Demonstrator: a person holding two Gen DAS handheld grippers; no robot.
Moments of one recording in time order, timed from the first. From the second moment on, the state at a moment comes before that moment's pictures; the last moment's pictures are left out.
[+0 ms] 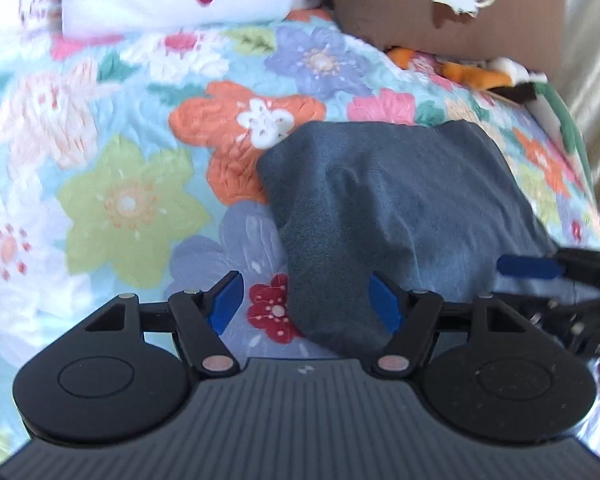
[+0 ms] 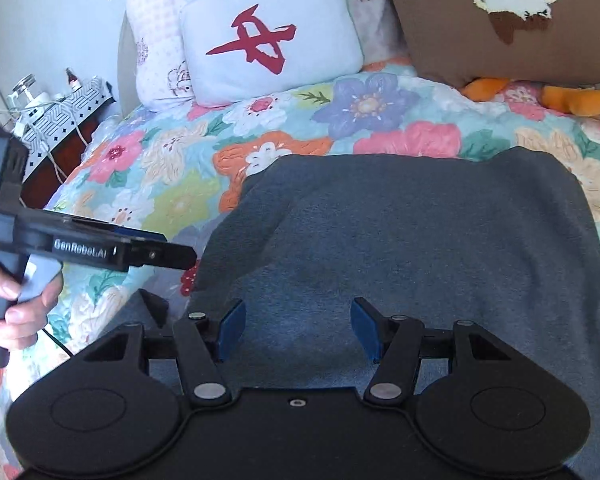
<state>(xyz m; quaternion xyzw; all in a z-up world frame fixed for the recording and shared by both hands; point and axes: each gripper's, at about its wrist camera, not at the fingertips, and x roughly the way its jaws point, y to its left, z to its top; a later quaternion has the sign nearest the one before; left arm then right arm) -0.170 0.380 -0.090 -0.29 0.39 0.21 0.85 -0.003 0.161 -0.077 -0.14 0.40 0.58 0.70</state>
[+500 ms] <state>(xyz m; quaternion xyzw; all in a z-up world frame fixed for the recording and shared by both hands) -0.108 0.426 -0.118 -0.31 0.40 0.19 0.84 0.023 0.175 -0.116 -0.16 0.43 0.53 0.71</state>
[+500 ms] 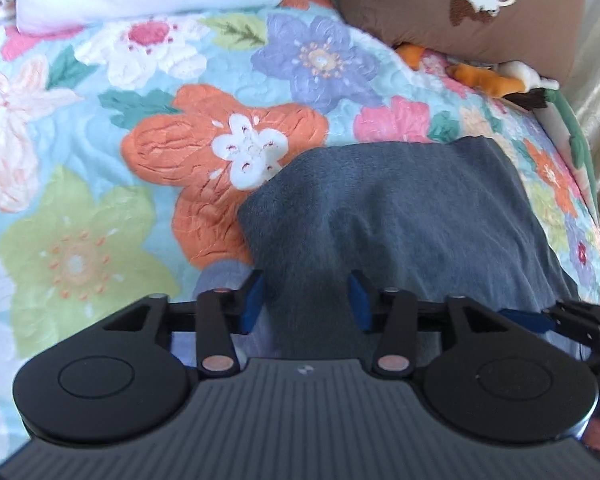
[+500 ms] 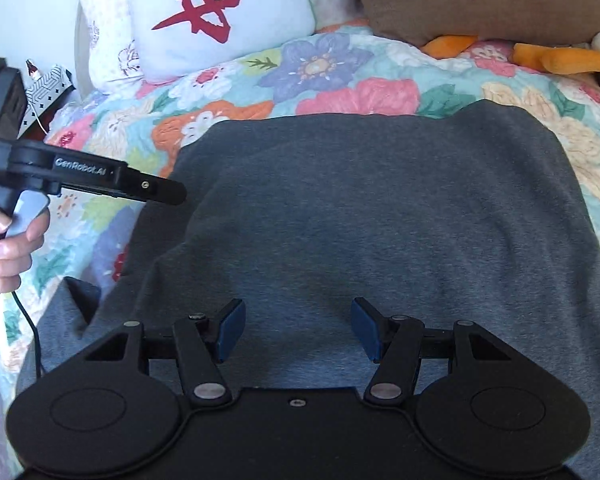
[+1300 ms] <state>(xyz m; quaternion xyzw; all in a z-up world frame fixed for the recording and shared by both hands) -0.076 0.415 -0.096 -0.09 0.39 0.29 0.87 0.026 0.174 -0.122 -0.24 0.41 0.50 0.73</state>
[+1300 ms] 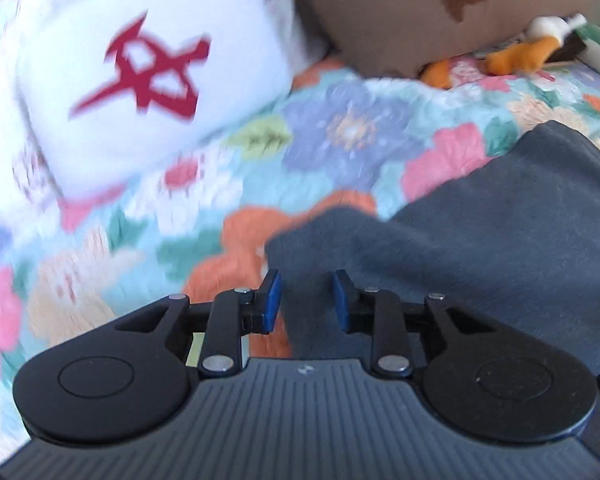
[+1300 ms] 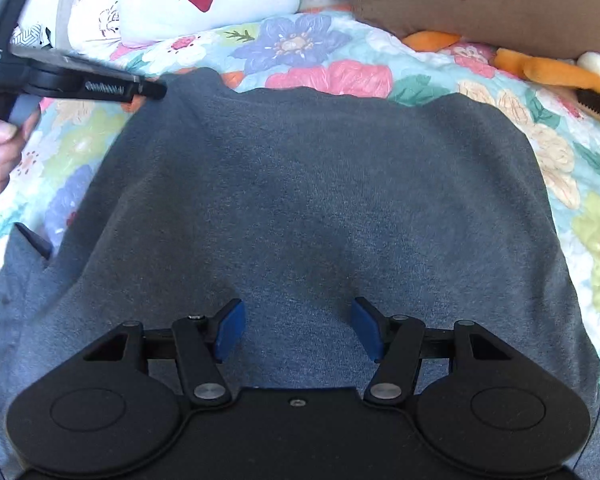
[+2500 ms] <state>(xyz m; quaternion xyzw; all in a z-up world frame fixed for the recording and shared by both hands) -0.110 0.418 -0.122 -0.22 0.38 0.26 0.86 0.063 0.147 -0.124 -0.19 0.42 0.46 0.76</state>
